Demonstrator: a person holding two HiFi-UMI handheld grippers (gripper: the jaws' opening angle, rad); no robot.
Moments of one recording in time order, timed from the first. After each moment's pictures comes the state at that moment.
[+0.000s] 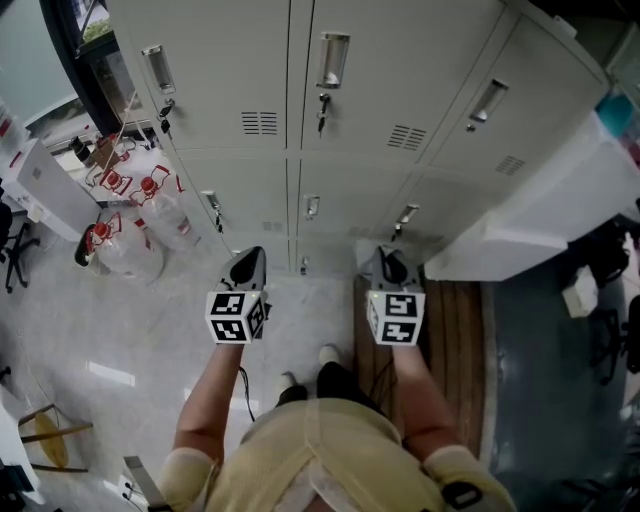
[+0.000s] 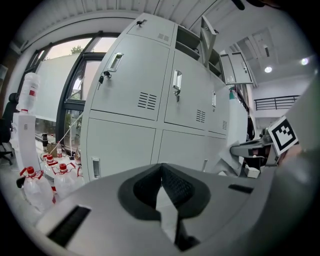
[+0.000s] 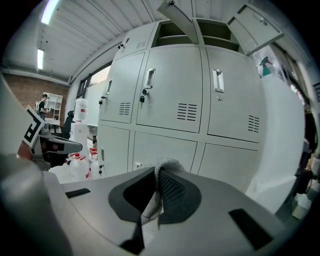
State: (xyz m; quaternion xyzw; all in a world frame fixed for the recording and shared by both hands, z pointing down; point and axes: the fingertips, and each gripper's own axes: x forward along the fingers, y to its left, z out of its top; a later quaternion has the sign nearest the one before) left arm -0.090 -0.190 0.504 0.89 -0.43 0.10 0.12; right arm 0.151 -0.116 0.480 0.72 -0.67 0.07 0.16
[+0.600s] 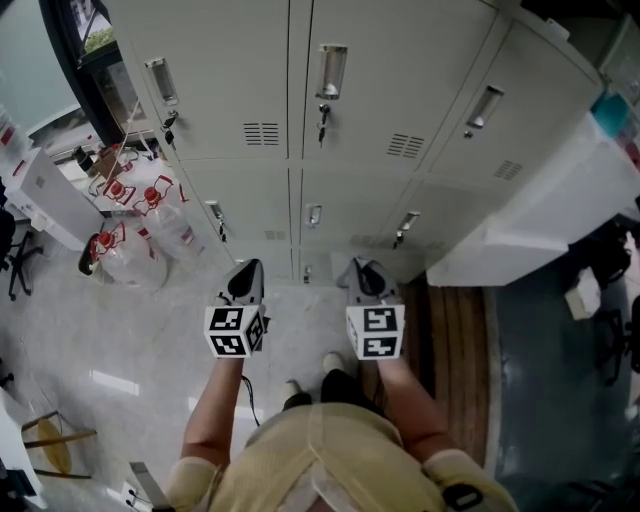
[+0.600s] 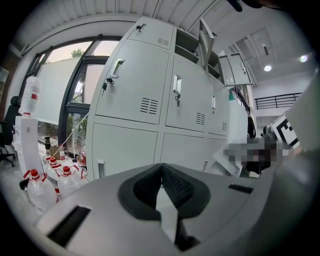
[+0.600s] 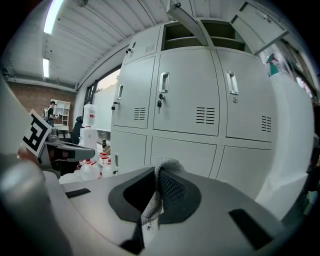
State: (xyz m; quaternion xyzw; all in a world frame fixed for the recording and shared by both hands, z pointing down) left arm -0.105 -0.180 0.495 0.89 -0.44 0.10 0.12; right arm 0.088 -0.119 0.472 0.69 -0.71 0.08 0.14
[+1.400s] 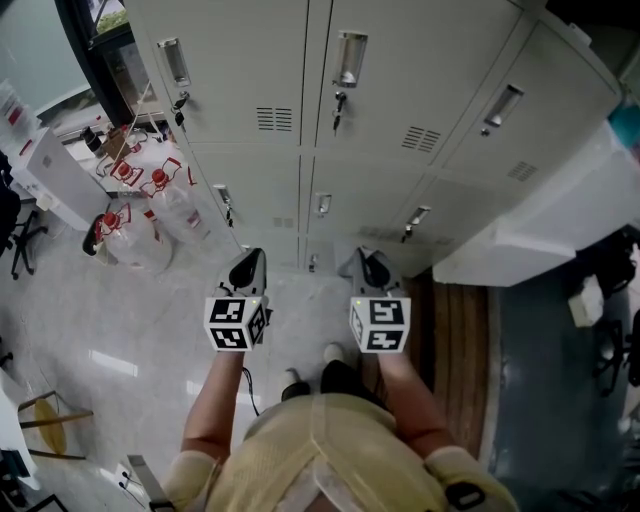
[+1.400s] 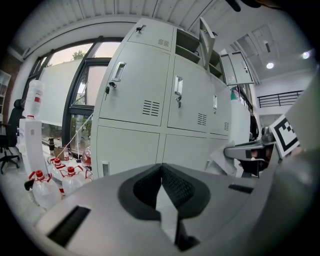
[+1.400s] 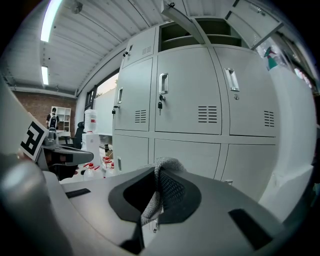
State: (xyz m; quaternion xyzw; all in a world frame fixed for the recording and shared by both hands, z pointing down) left arm -0.113 -0.174 0.486 0.88 -0.45 0.10 0.11; right arm 0.087 -0.126 0.474 0.68 -0.71 0.08 0.13
